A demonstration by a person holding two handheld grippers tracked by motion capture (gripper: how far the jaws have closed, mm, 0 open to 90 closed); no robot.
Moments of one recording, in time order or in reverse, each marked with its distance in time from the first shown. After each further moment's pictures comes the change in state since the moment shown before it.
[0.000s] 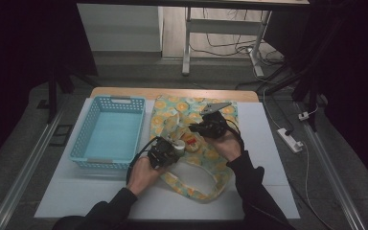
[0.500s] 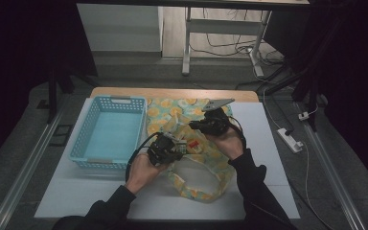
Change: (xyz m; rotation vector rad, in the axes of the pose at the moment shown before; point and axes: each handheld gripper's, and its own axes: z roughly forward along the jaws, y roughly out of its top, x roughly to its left) left arm -0.008 0.013 -0.028 -0.063 -0.085 0.018; right arm -0.001 0.010 -0.012 -0.022 0.019 0.004
